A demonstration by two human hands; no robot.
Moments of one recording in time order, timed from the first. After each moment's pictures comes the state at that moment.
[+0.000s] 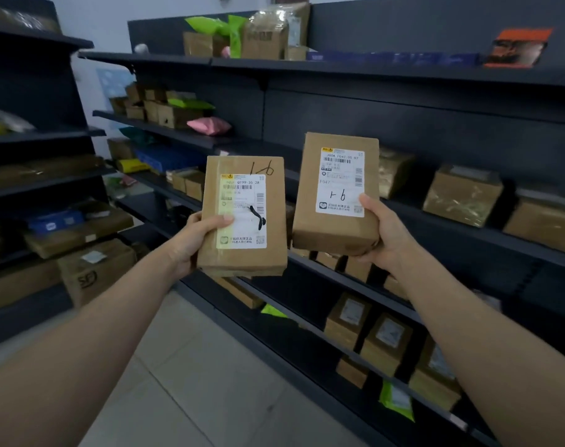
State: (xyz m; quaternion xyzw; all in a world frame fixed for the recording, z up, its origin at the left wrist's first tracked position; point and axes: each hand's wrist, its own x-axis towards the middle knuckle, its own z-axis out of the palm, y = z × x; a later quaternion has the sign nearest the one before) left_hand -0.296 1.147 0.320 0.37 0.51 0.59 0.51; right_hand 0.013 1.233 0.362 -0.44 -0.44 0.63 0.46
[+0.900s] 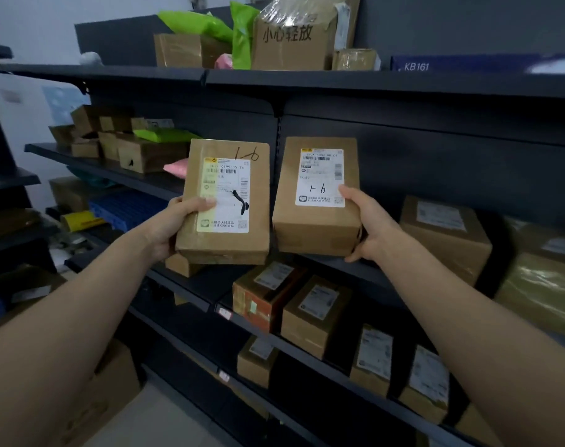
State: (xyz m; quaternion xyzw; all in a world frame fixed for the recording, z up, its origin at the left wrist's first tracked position) left_hand -0.585 1.576 0.377 0.41 0.51 0.56 0.51; right_hand -0.272 1.613 0.416 -0.51 -0.42 0.60 0.45
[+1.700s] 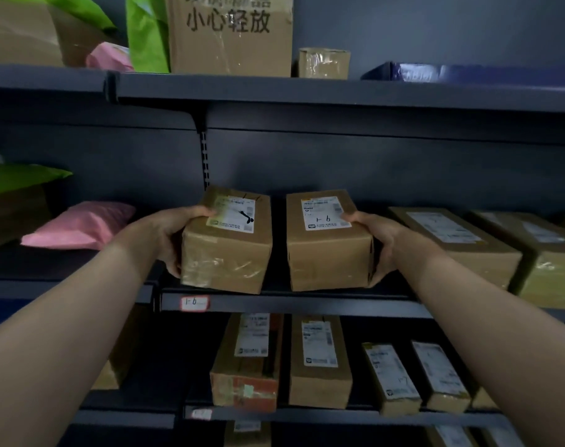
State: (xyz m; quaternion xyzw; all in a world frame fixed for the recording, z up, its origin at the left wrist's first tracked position) left_hand -0.621 1.823 0.434 0.48 0.60 0.23 0.60; right_hand -0.307 1.717 0.429 -0.71 -0.22 0.50 0.44
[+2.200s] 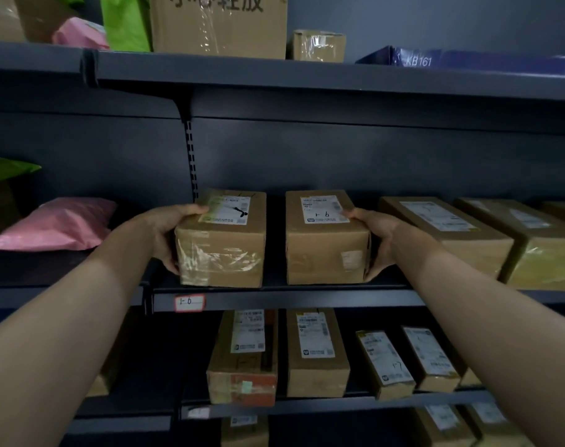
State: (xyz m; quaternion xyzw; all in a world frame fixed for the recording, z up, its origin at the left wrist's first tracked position) left_hand -0.622 1.855 0.418 0.49 0.59 0.20 0.61; right_hand -0.305 1.722 0.416 -0.72 -0.18 0.49 0.46
